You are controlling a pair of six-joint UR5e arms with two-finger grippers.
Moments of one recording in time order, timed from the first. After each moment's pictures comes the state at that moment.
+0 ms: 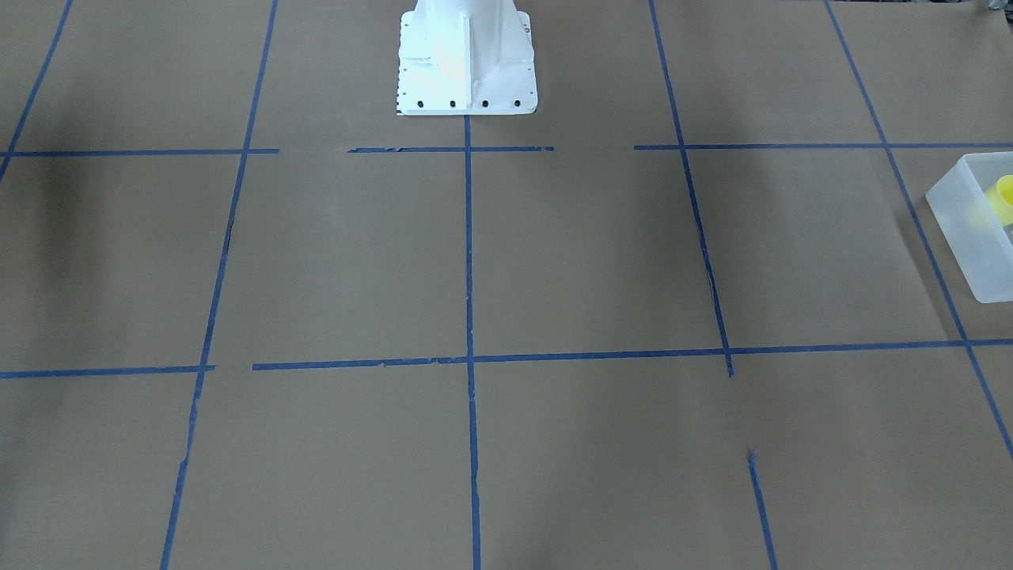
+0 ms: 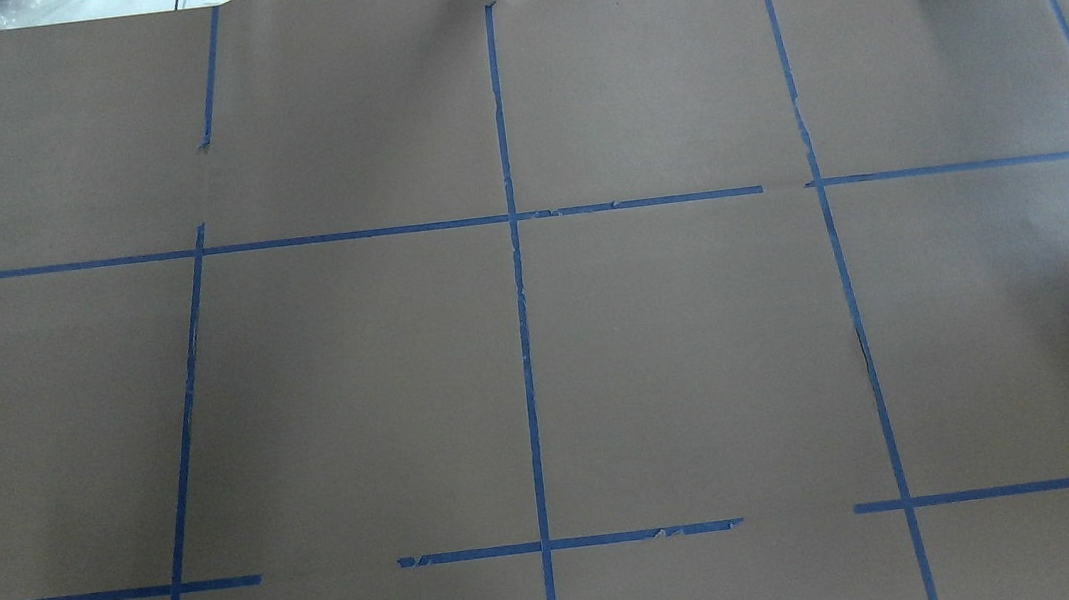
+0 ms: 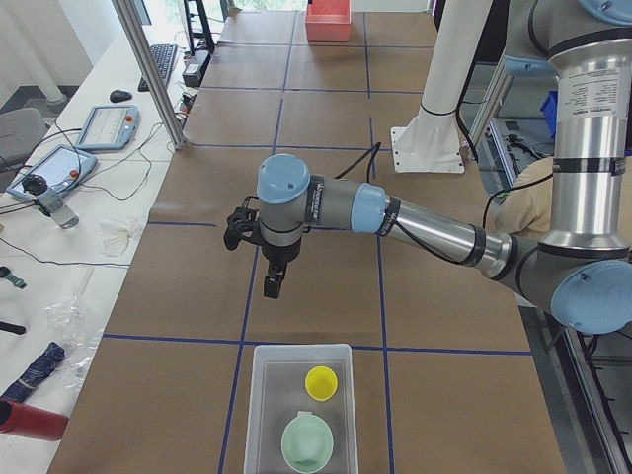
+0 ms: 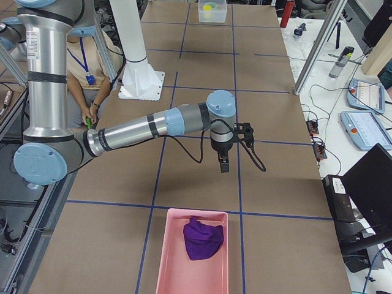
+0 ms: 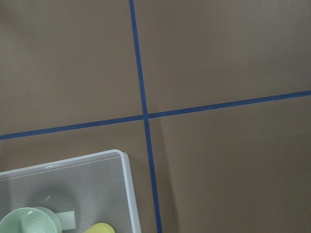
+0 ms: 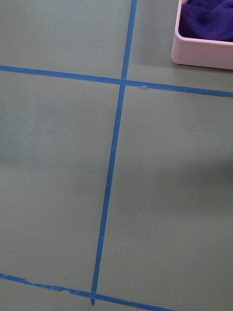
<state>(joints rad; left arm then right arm) -1.57 -1.47 -1.96 -1.48 -2.36 0.04 1.48 -1.62 1.94 -1.65 2.33 0.11</state>
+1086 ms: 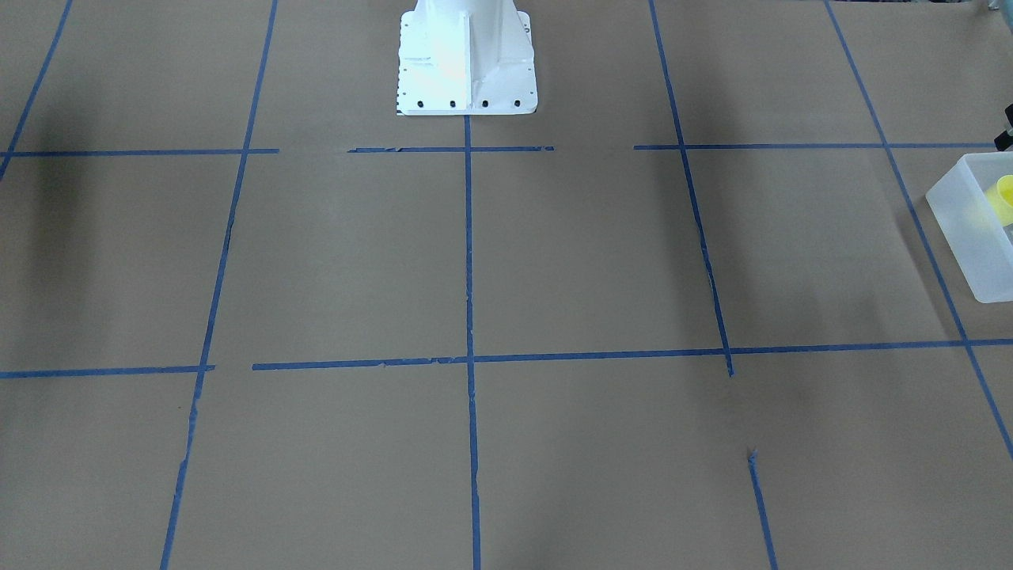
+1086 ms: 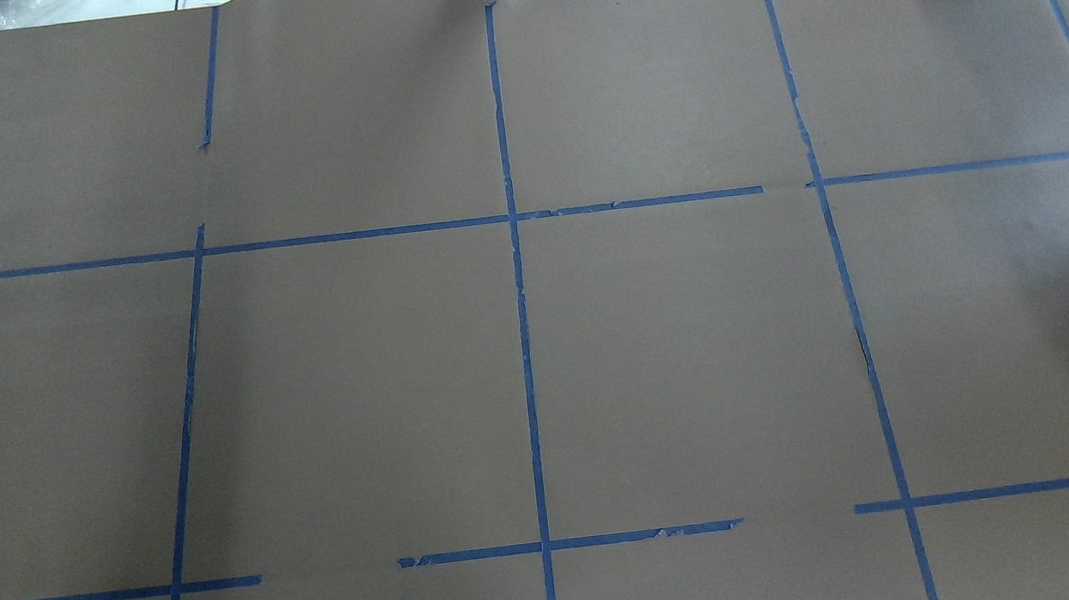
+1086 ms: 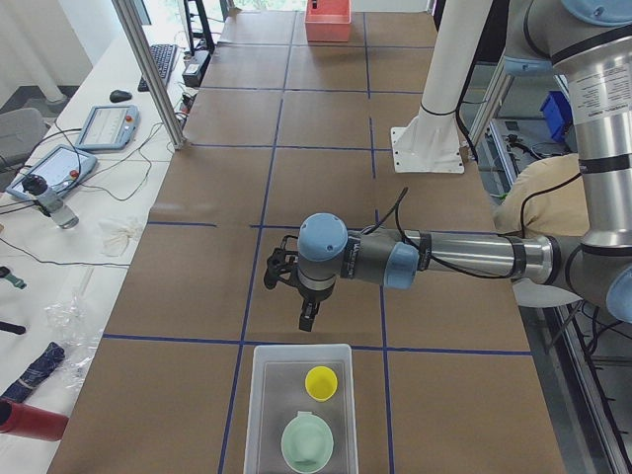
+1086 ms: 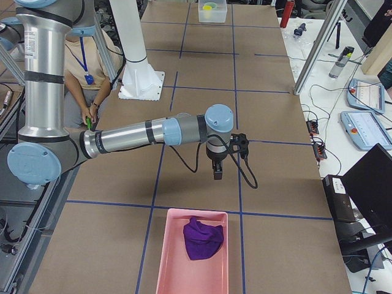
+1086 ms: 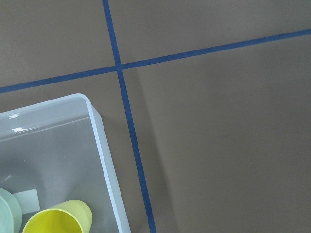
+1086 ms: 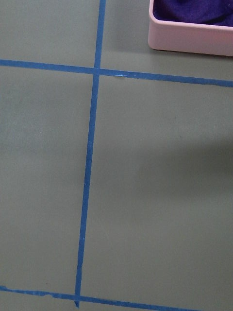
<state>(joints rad) -1.53 -1.33 -1.86 -1.64 -2.39 0.10 1.48 -1.66 1.89 -1.64 2.40 0.10</state>
